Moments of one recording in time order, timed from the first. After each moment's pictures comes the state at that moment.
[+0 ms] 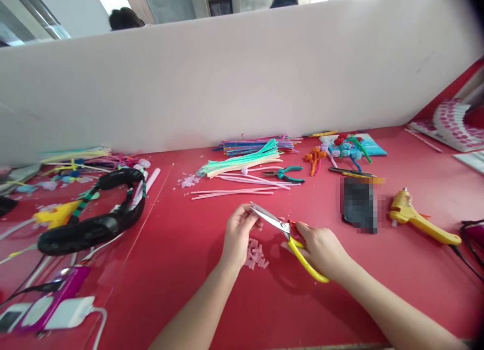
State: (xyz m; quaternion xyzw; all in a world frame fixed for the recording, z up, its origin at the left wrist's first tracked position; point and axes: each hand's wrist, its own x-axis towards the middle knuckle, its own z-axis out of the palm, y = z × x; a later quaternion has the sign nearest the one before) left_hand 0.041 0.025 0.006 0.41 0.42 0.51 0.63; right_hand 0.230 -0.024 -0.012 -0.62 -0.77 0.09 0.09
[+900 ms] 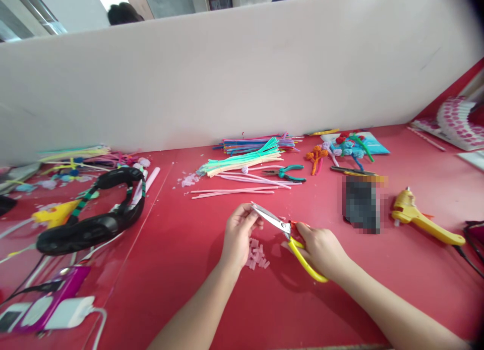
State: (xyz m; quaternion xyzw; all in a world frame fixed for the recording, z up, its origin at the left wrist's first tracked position) left_hand 0.042 0.025 0.005 0.36 0.40 0.53 0.65; right_hand 0.229 -0.023 -0.019 -0.61 -0.78 0.09 0.09
